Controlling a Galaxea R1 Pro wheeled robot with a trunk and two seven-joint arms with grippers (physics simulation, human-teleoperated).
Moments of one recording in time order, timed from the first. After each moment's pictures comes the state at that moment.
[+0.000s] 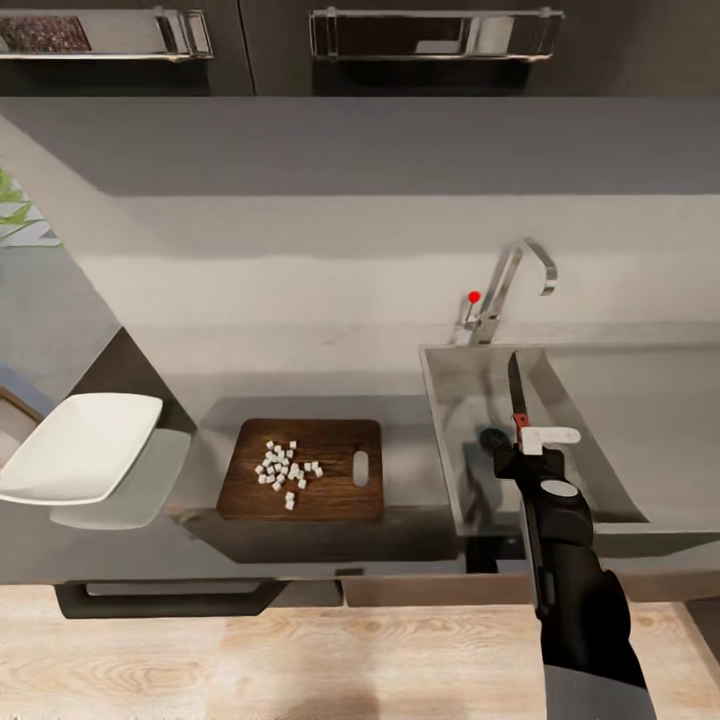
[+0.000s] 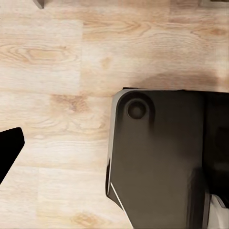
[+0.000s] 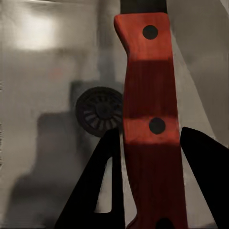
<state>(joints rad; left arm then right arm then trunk) 0.27 0.01 0.04 -0.59 0.05 -0.55 0.03 -0.50 0.17 -0.21 -1.58 0.44 0.69 0.06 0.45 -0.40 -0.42</state>
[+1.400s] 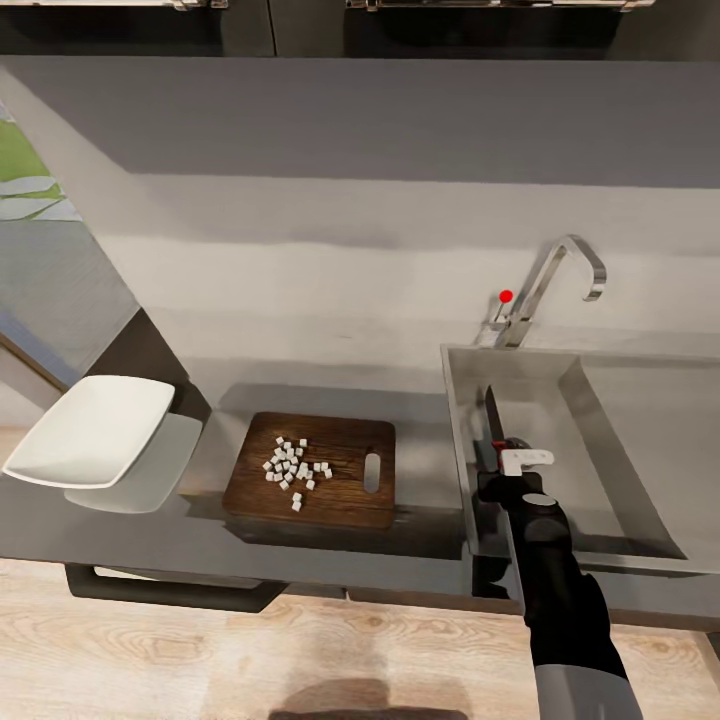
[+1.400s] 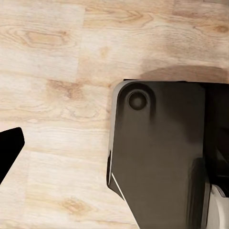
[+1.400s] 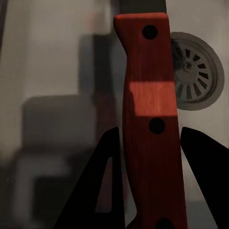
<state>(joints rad) 0.27 0.01 0.04 -0.60 0.05 -0.55 0.03 -0.50 0.17 -0.22 -1.42 0.42 0.68 0.08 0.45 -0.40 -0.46</state>
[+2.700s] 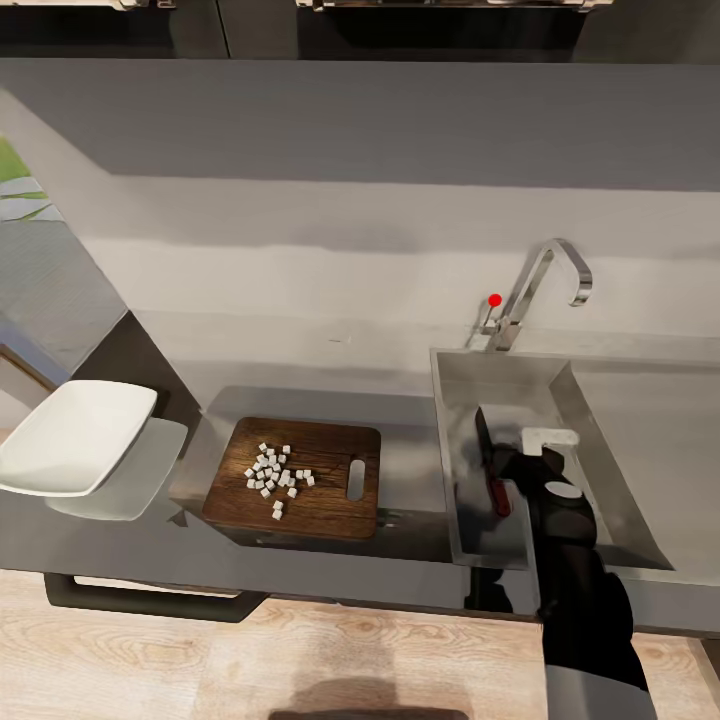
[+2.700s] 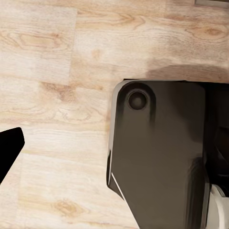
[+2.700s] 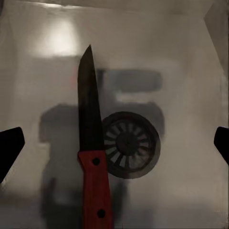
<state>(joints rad) 0.27 0.01 0.04 -0.60 0.05 -0.55 0.03 -0.50 0.17 -0.22 -1.58 0.38 0.68 0.07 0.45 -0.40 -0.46</state>
